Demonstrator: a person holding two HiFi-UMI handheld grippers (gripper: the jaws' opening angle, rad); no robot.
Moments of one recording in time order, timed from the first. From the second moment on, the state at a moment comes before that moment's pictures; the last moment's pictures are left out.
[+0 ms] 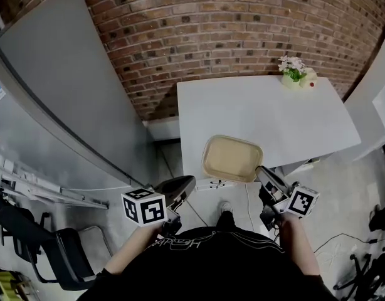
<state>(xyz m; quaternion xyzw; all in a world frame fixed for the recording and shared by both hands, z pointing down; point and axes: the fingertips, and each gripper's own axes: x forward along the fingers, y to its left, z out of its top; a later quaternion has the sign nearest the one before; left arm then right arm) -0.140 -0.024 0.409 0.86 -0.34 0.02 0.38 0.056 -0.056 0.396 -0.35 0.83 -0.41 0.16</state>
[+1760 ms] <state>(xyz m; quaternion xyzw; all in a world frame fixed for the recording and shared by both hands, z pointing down) -0.140 -0.035 0.409 0.85 -0.36 0.00 0.39 0.043 -0.071 0.389 -0.32 0.84 -0.41 0.16</state>
